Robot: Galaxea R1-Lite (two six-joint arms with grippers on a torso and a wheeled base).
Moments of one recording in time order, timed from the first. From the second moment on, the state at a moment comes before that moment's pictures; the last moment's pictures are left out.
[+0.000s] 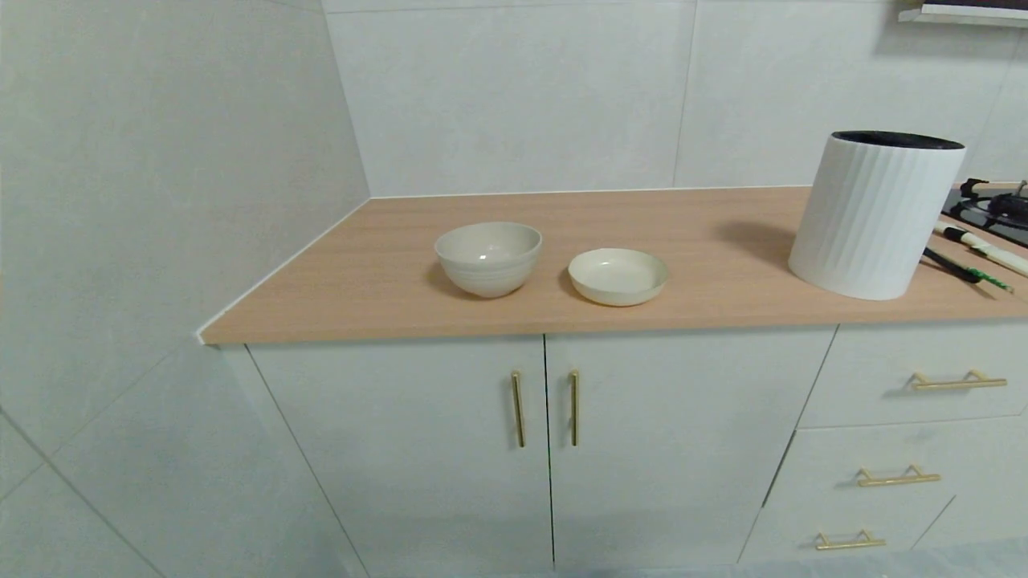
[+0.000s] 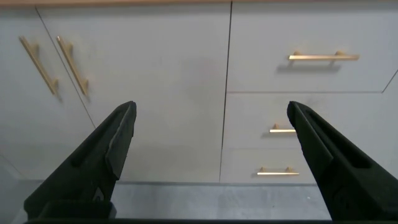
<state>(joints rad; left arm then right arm) 0.00 0.00 0.00 0.00 0.00 0.00 0.00 0.00 0.00 0.00 0.04 0.01</state>
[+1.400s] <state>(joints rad) 0.00 0.00 0.00 0.00 0.00 0.00 0.00 0.00 0.00 0.00 0.04 0.01</state>
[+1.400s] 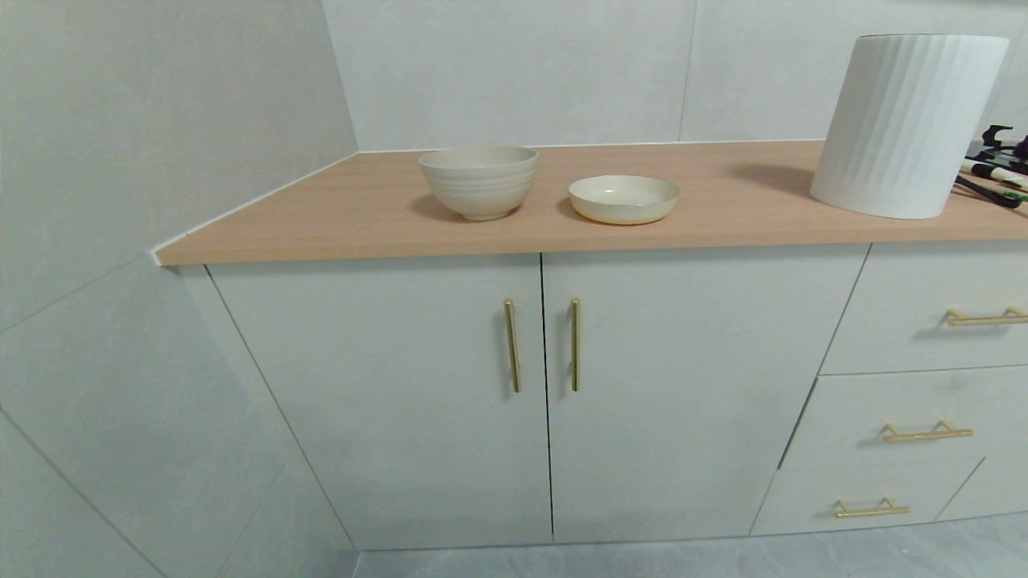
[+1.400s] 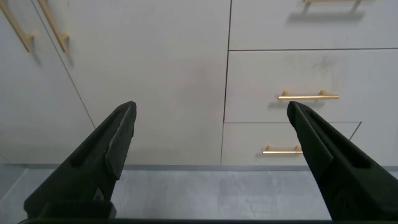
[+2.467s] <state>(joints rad) 0.00 0.00 0.00 0.00 0.00 0.00 0.00 0.00 0.00 0.00 0.04 0.01</state>
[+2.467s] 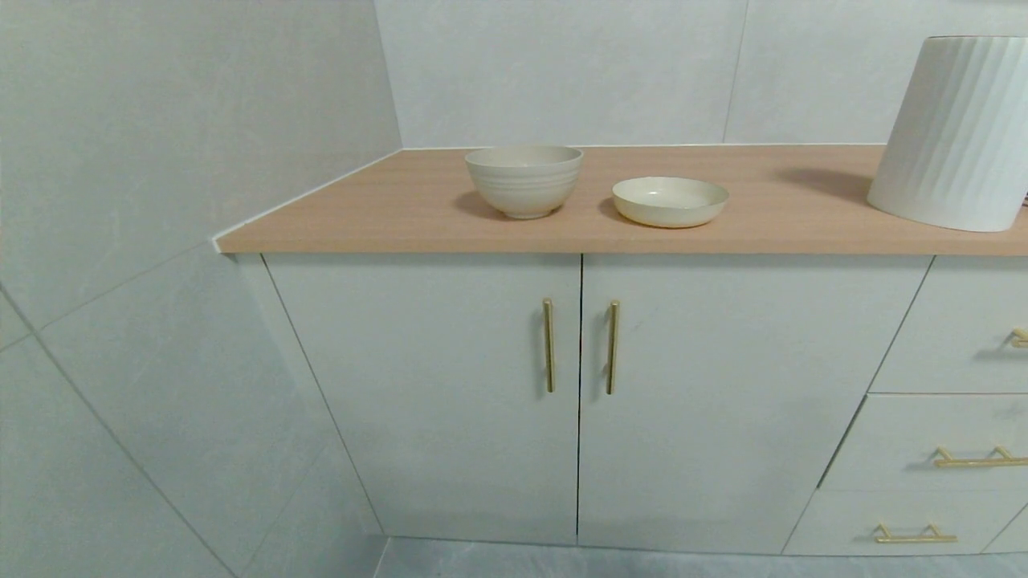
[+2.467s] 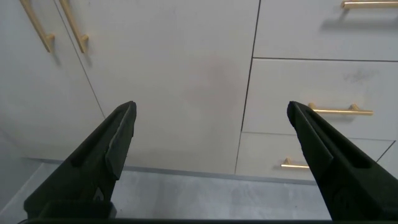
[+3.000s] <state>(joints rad) 0.00 0.00 0.00 0.00 0.00 0.00 0.00 0.00 0.00 0.00 0.05 0.00</state>
